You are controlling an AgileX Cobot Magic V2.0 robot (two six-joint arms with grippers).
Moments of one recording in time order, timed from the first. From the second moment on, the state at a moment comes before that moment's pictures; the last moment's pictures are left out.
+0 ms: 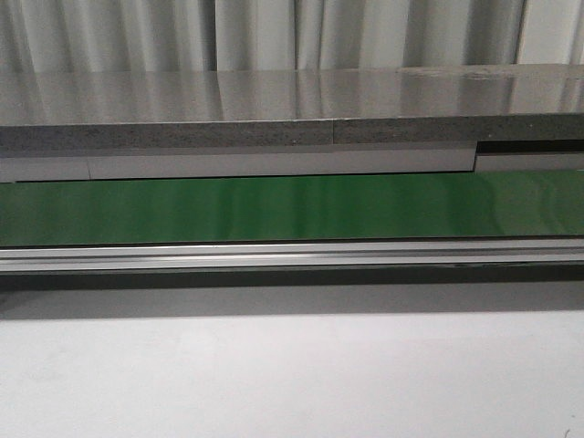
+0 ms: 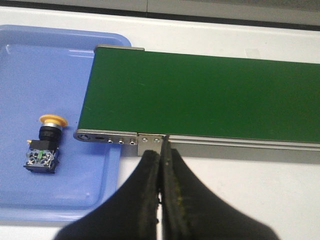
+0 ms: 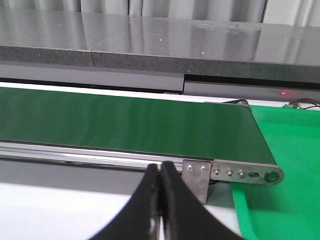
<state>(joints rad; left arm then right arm) -0.01 0.67 -0.69 -0.02 0.73 -0.11 0.07 -0.01 0.03 0.02 0.14 -0.07</state>
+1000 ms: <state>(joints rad) 0.05 0.78 -0.72 0.14 0.95 -0.10 0.07 -0.01 0.03 0.02 0.14 -0.07</state>
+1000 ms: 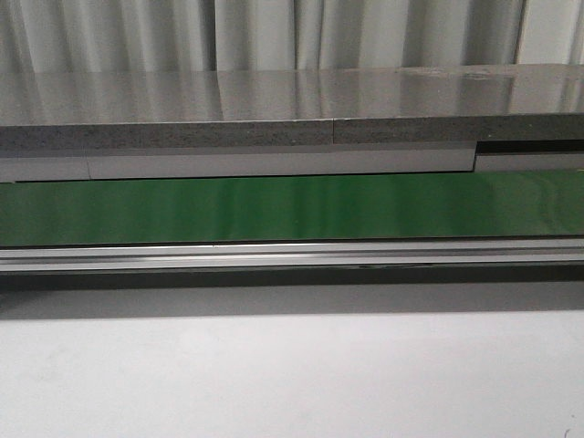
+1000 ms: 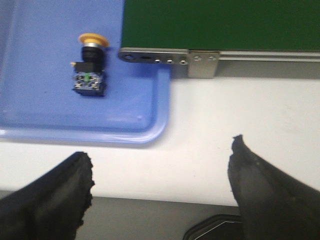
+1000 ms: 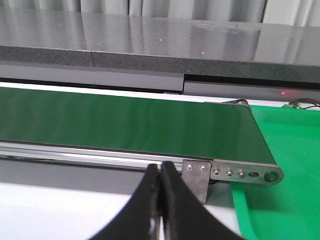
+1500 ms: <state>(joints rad) 0.31 1.25 -0.94 0.15 0.87 -0.10 0.07 -0.01 0.03 0.02 0.14 -0.07</state>
